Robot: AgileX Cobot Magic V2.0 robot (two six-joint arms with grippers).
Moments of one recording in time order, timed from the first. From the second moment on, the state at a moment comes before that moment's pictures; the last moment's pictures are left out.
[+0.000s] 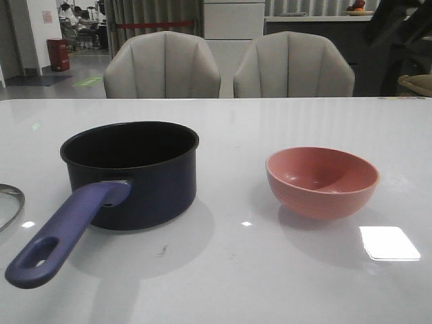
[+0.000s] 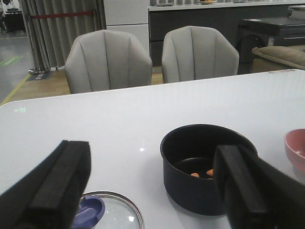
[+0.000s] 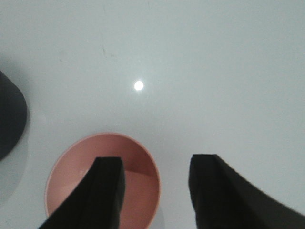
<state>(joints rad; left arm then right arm) -0.26 0.12 -0.33 0.02 0.35 -0.01 0.15 1.35 -1.11 0.34 0.52 -0.36</state>
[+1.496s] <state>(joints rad) -0.26 0.12 -0.33 0.02 0.32 -0.01 0.24 0.30 -0.22 0.34 0.15 -0.36</state>
